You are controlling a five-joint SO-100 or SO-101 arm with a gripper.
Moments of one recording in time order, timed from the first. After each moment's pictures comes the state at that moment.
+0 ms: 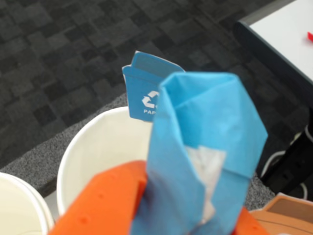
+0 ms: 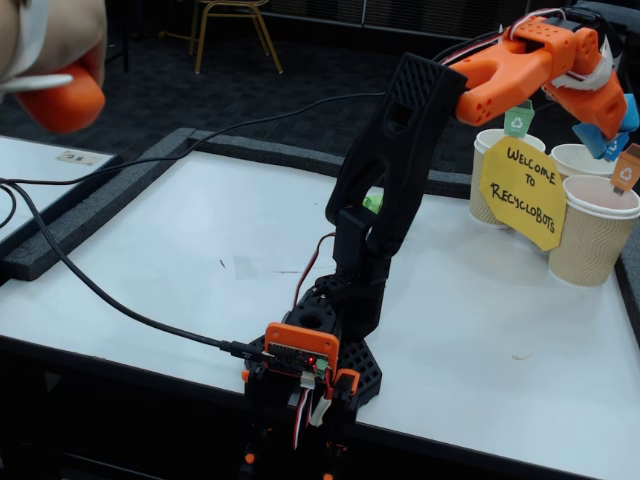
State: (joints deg) arm 36.1 66.3 50.8 58.7 -73.4
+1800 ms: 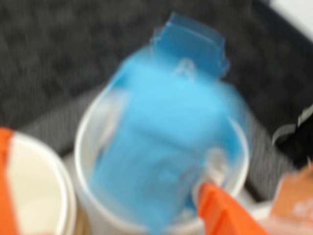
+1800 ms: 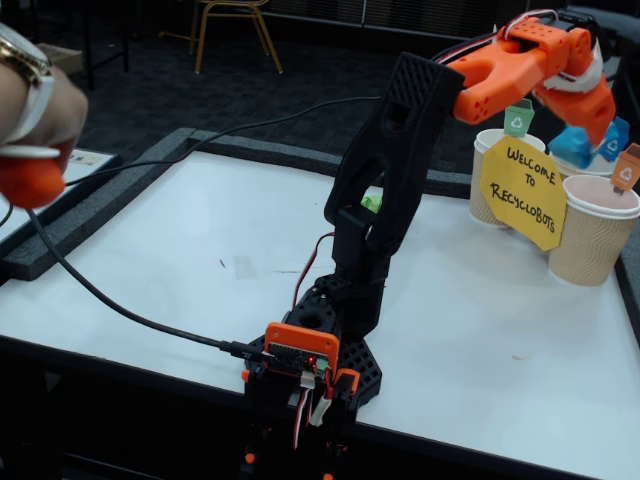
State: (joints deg) arm 34.5 66.2 51.9 63.4 -73.6
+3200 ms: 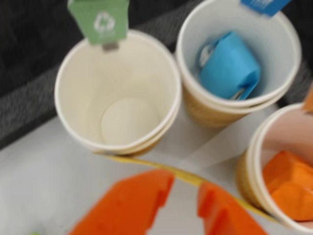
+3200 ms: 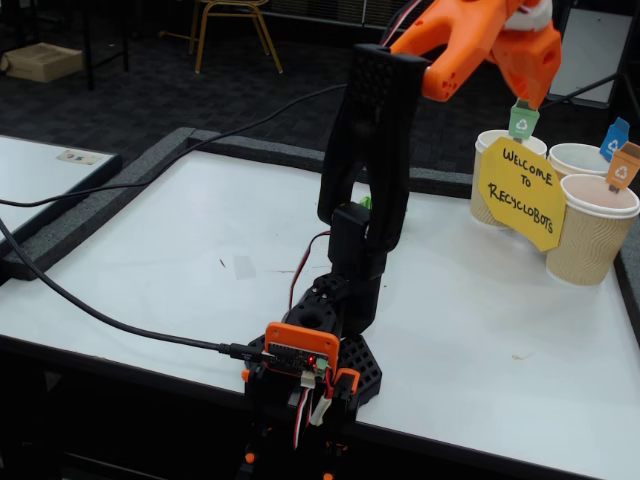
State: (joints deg) arm 27.8 86.1 51.7 89.6 -73.3
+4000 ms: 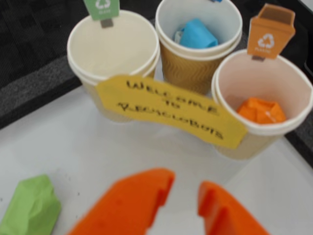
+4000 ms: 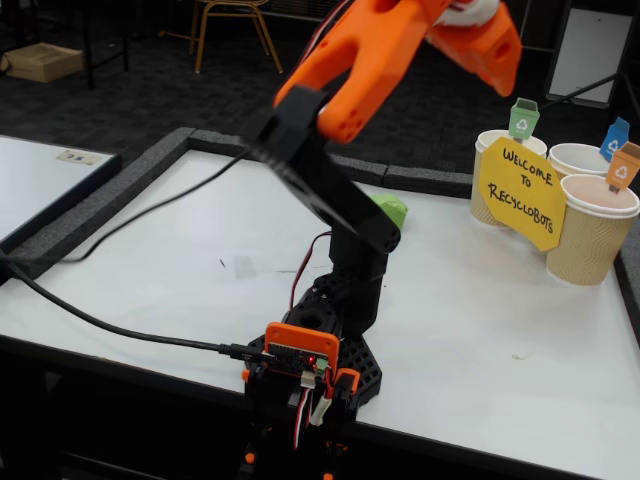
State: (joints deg) arm 29.4 138.2 98.1 85.8 -73.3
